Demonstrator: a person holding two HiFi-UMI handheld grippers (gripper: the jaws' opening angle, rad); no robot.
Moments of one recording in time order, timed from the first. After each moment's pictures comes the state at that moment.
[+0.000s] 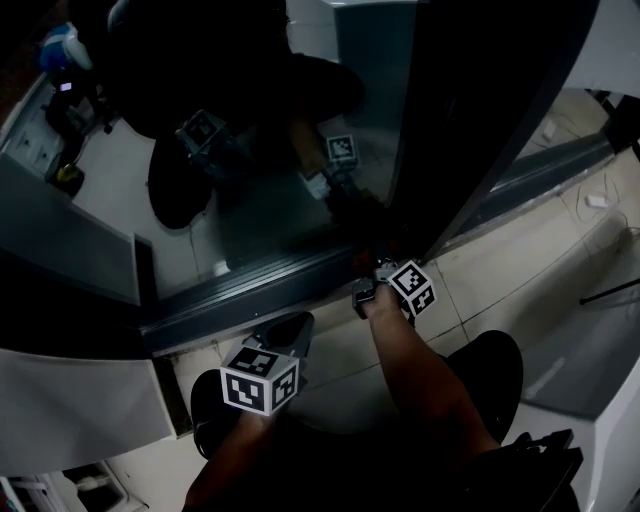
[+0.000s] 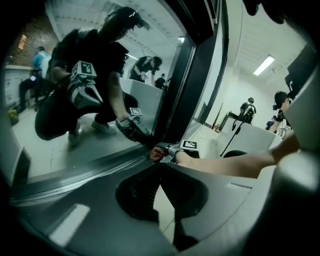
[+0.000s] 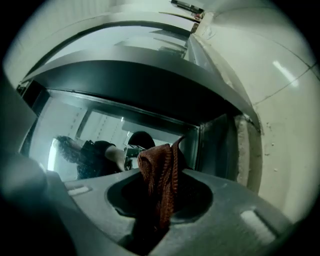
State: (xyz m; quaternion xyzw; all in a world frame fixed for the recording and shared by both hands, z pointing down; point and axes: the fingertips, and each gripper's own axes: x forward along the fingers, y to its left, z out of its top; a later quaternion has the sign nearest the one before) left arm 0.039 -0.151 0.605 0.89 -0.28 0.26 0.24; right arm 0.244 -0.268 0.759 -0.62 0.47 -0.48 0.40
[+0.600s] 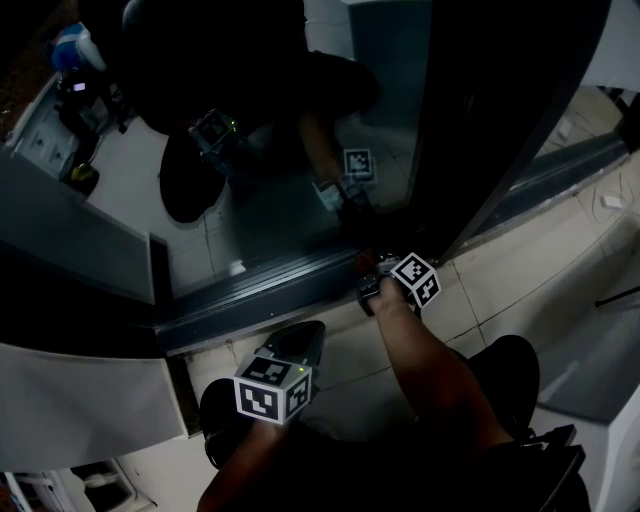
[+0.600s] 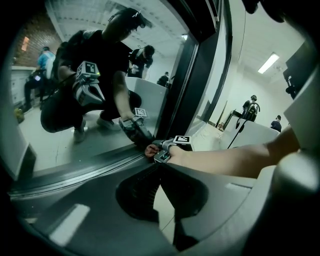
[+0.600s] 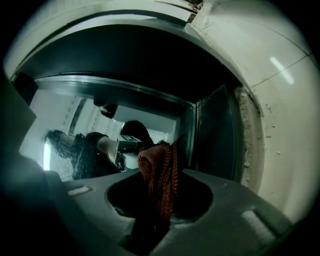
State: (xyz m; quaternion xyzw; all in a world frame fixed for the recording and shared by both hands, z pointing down) left arm 0.024 -0.143 0.615 0.88 -0.30 0.27 0.25; right arm 0.212 -0.294 0.783 -0.60 0.46 -0.53 0.37
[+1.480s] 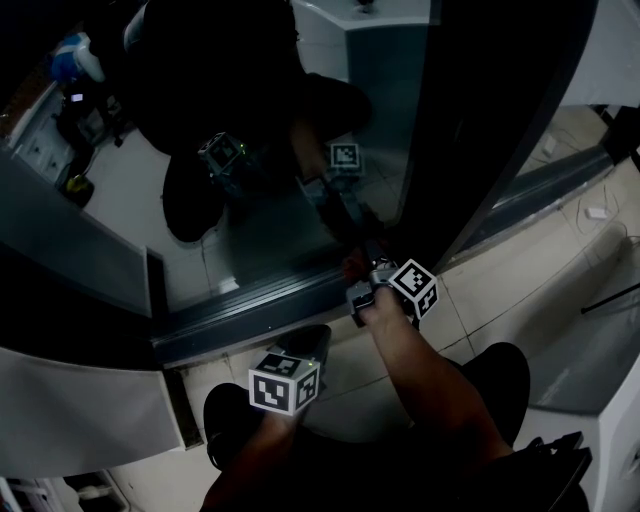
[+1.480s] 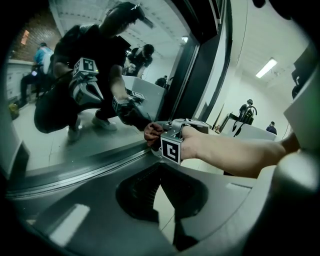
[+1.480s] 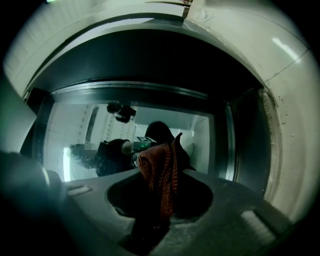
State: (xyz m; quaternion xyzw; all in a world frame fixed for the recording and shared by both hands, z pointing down) left arm 0.039 -0.148 0.621 0.89 -0.28 0.26 0.27; right arm 0.191 -0.297 0.667 -0.54 0.50 -0.52 0.43
